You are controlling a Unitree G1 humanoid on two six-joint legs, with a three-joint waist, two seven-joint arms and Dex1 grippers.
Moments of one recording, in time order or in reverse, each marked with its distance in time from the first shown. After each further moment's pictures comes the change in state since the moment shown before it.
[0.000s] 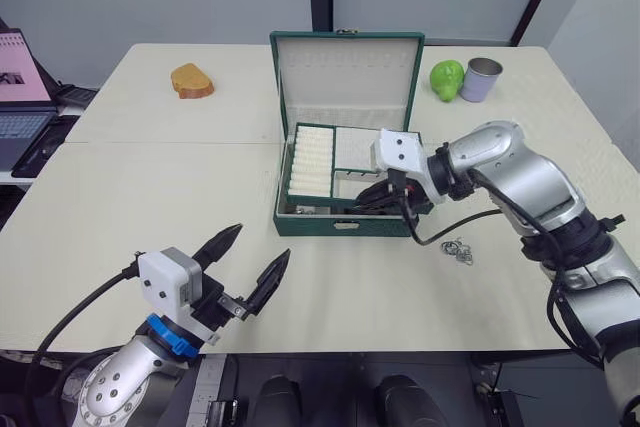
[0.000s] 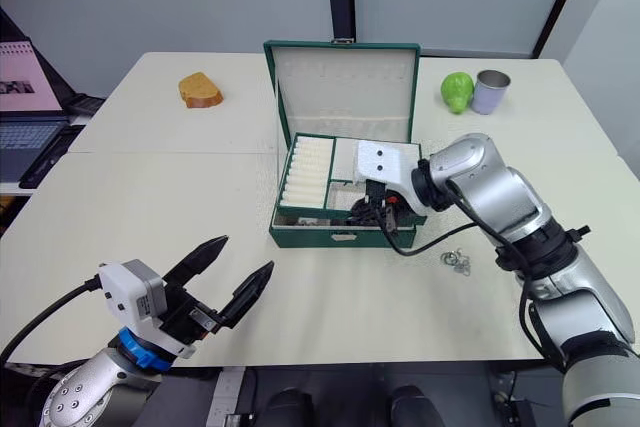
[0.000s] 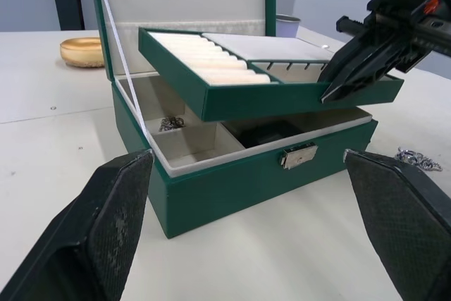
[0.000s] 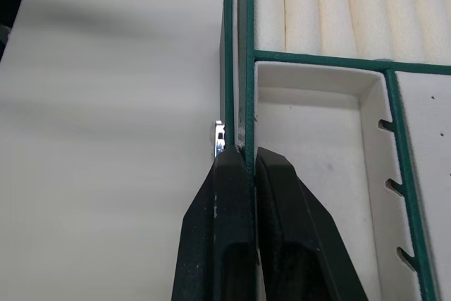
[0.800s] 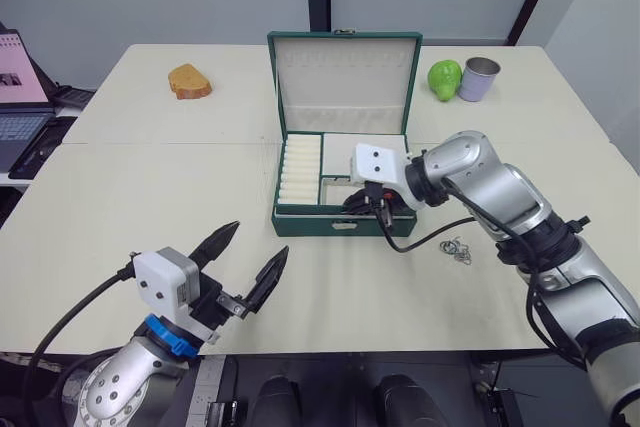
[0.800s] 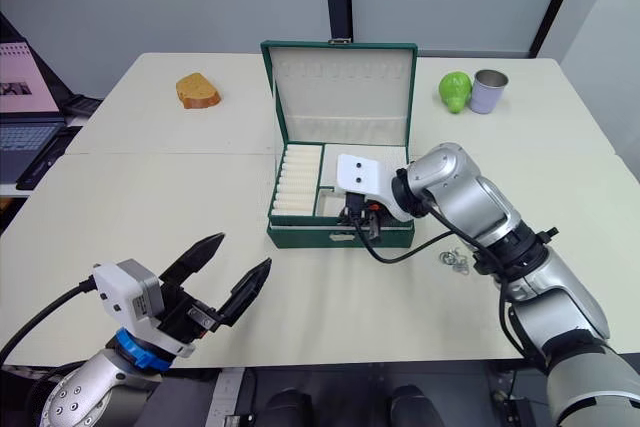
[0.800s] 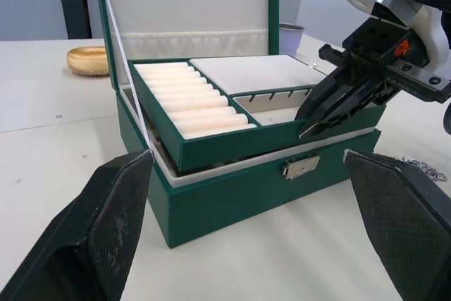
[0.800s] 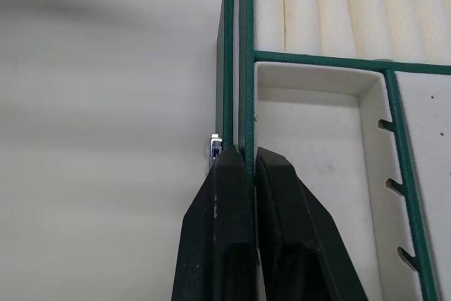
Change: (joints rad) left arm -0.009 -0.007 -0.008 -0.004 0.003 -0.016 0.010; right arm -0.002 0.081 0.031 0.021 -0.079 -0.014 -0.013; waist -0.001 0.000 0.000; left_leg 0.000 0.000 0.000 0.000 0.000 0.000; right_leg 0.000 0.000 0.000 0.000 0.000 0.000
